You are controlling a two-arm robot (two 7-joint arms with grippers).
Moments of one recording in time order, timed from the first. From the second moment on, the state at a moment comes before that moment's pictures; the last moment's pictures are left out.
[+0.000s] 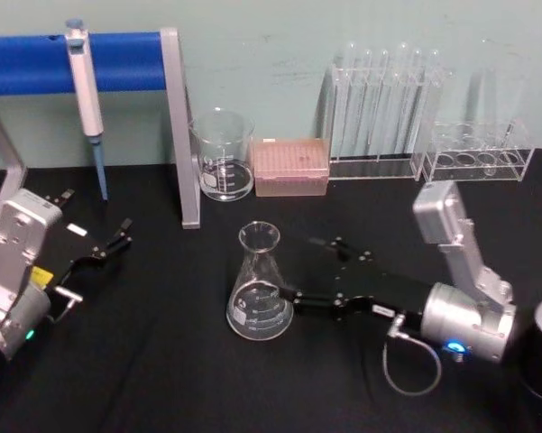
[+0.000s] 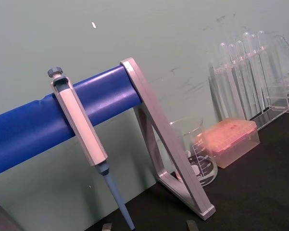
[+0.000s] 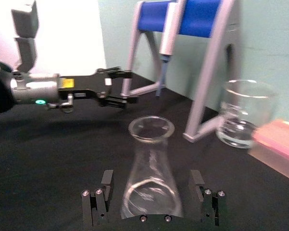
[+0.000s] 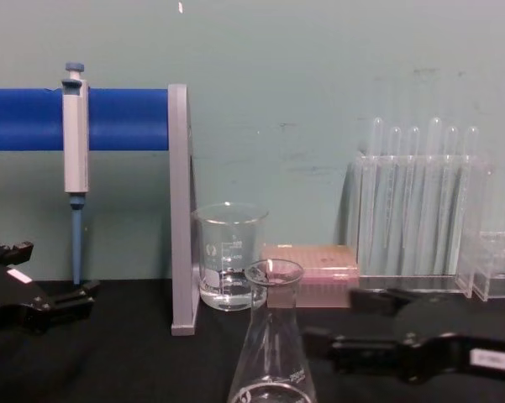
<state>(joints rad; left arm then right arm) -0.20 0.60 0.45 -1.41 -0.25 -0.12 0.03 0.26 0.51 -0.52 -1.48 0.49 0.04 0.61</state>
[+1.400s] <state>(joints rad) -0.20 0.60 0.45 -1.41 -0.25 -0.12 0.03 0.25 0.38 -0.30 -1.32 0.38 -0.02 0.32</state>
